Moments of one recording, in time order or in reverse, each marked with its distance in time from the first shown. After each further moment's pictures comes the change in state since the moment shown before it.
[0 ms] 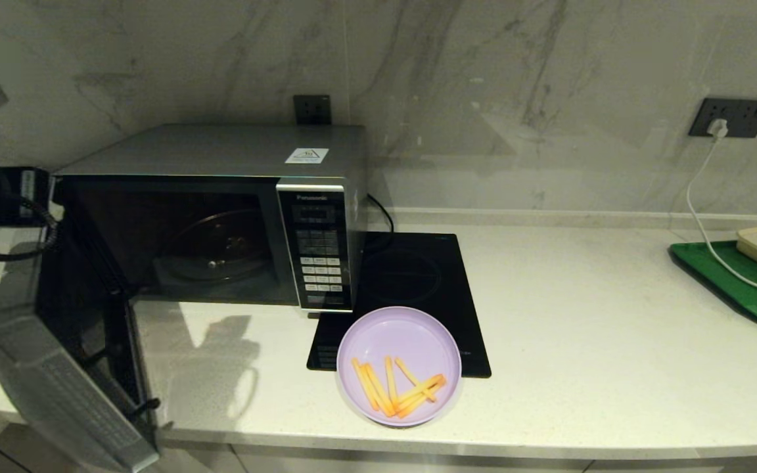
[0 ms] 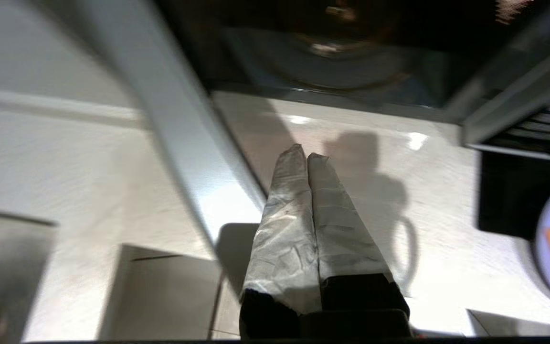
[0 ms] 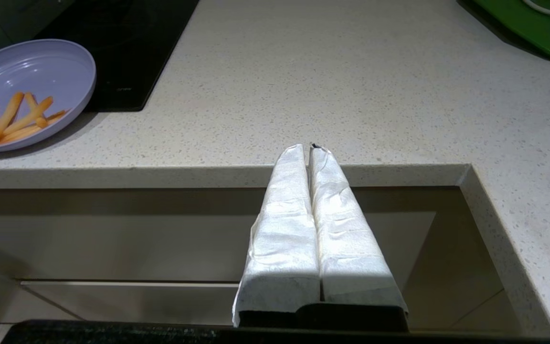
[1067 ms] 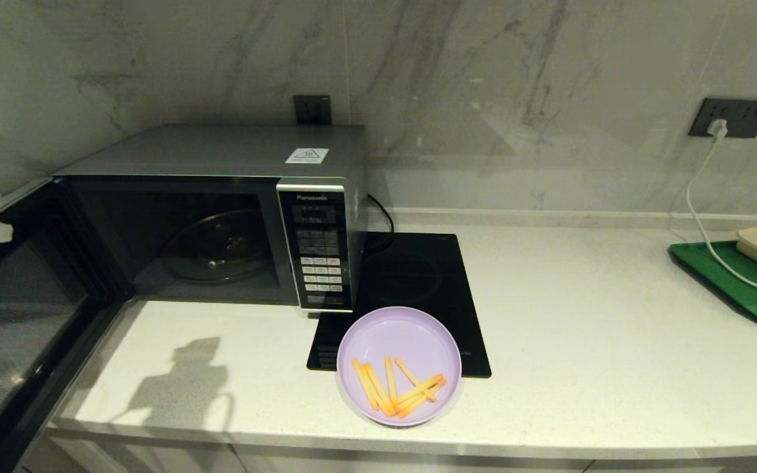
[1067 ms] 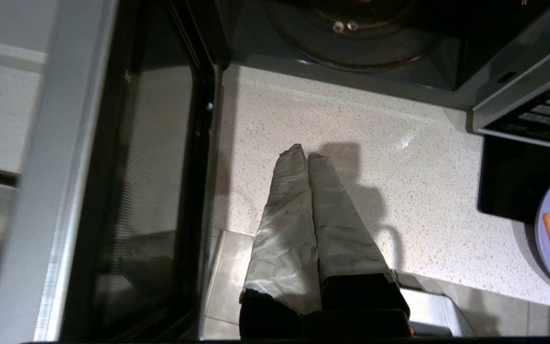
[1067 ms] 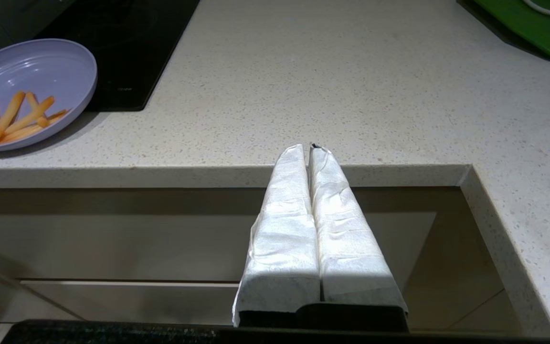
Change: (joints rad) left arm 0.120 -0.101 0.105 0.013 -0.101 -0.001; right arm 0.000 0.000 0.000 0.000 0.000 0.000
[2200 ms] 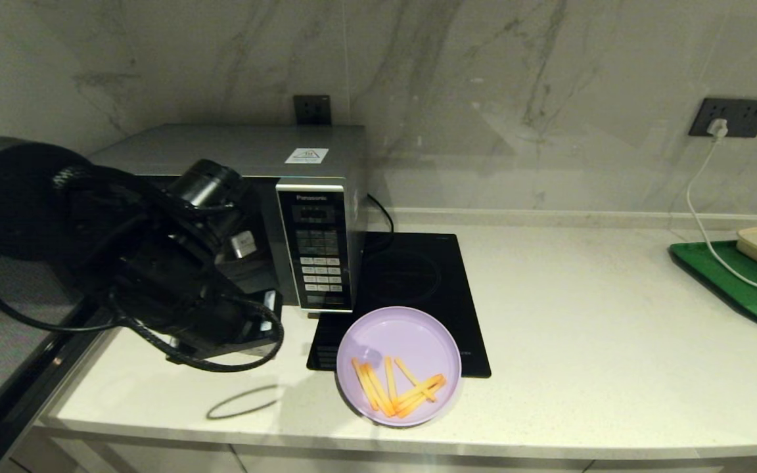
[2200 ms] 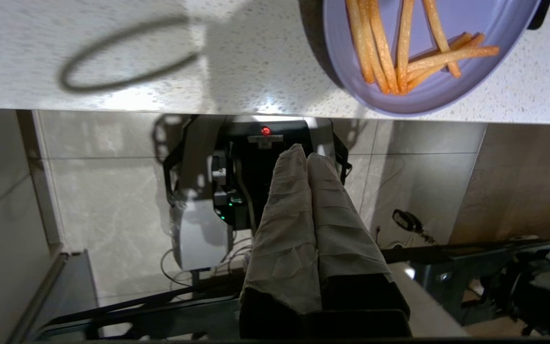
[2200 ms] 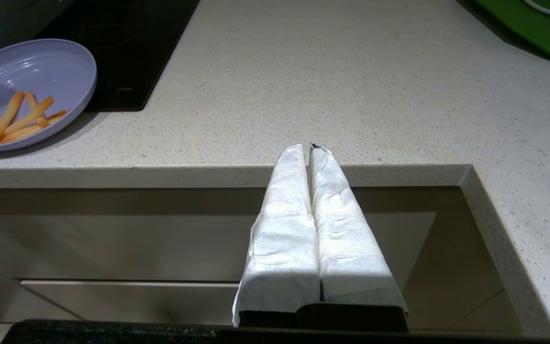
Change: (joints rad) left arm -0.775 0.349 -0.020 0.206 0.052 -0.642; right arm 0.000 0.000 0.000 0.000 0.000 0.000
